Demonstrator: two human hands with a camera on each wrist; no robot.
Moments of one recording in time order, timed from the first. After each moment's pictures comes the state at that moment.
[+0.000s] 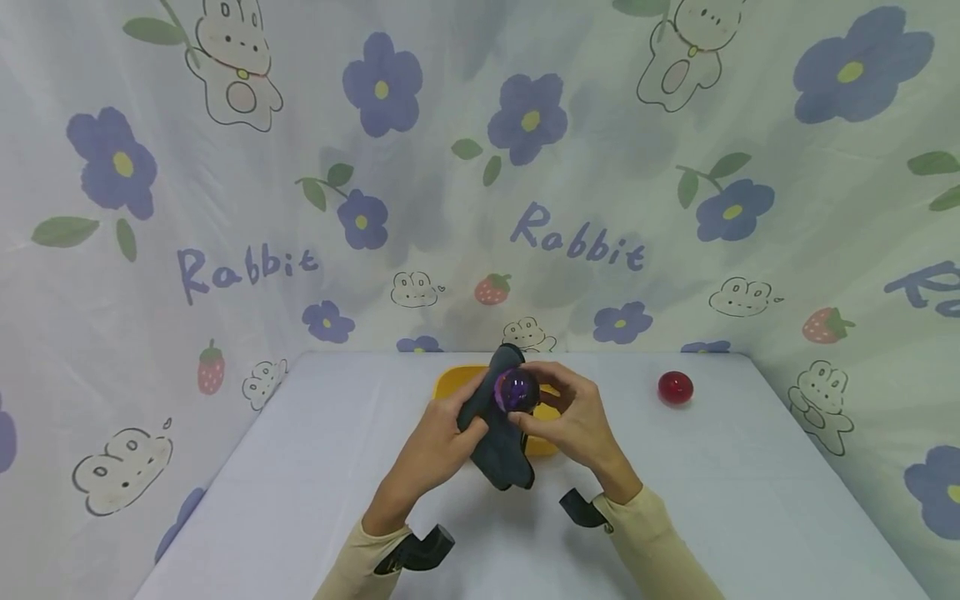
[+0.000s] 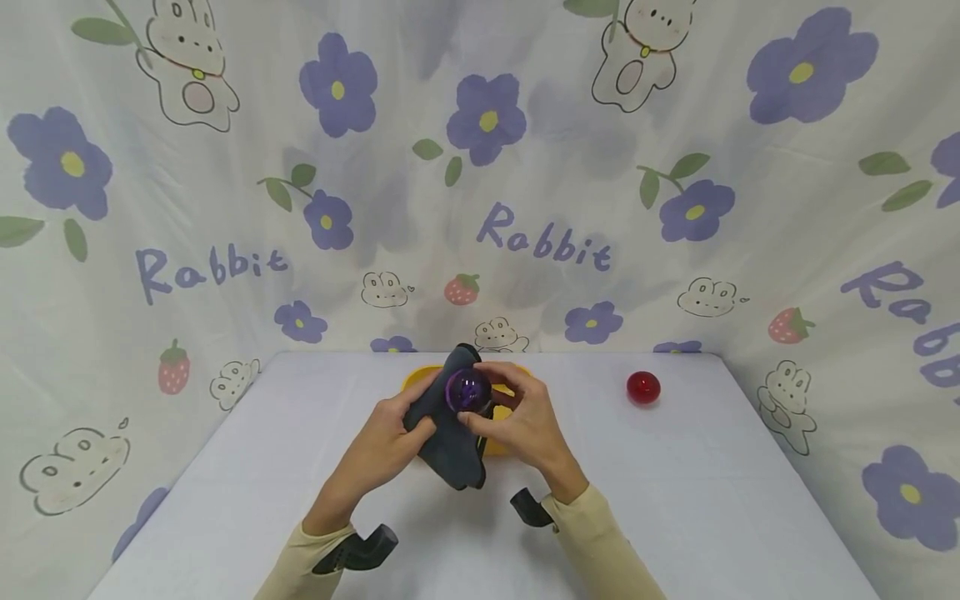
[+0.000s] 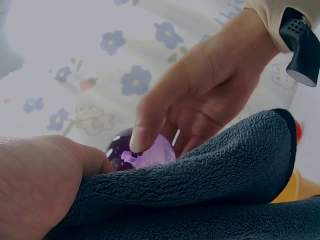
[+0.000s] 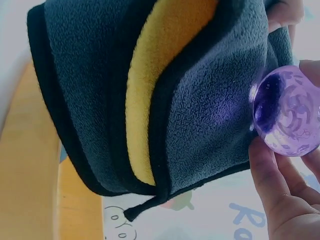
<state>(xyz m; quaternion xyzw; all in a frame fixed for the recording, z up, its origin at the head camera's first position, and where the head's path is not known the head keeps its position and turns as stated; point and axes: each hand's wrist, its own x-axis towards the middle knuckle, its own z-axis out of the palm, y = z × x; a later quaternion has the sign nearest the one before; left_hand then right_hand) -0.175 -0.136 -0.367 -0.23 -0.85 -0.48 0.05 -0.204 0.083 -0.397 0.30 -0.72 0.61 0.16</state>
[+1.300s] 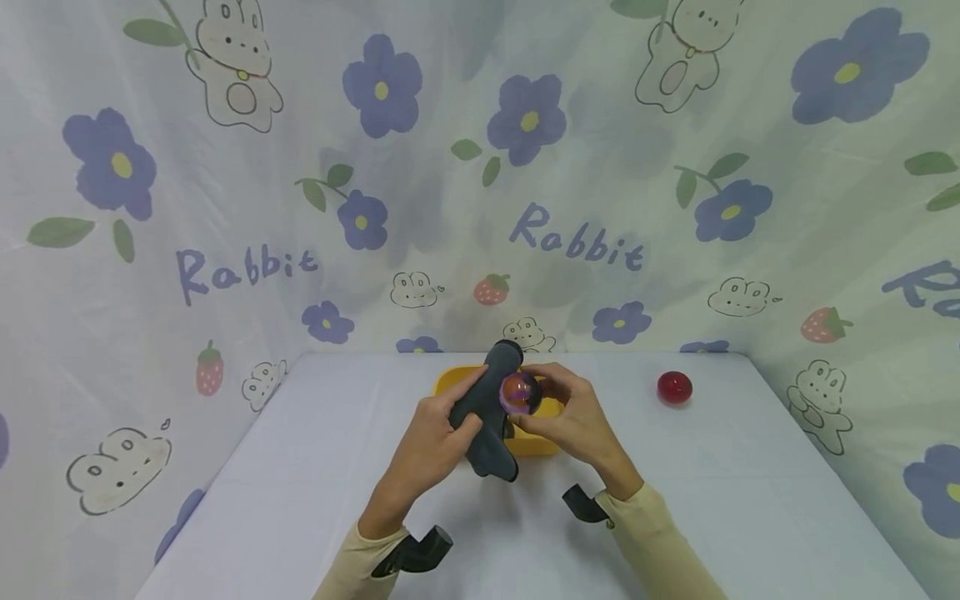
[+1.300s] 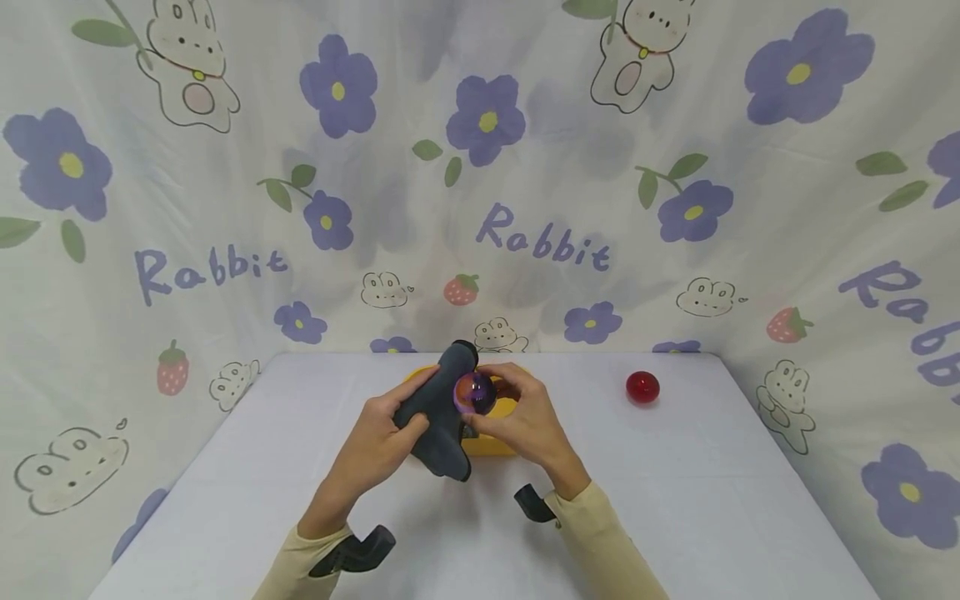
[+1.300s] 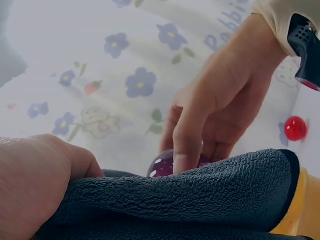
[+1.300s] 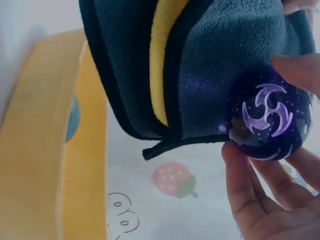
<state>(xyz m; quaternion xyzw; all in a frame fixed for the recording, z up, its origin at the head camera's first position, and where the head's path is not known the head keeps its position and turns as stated) -0.167 -0.138 -0.360 -0.22 -0.84 -0.49 0.09 -0.212 0.089 -0.402 0.26 -0.77 0.57 0.13</state>
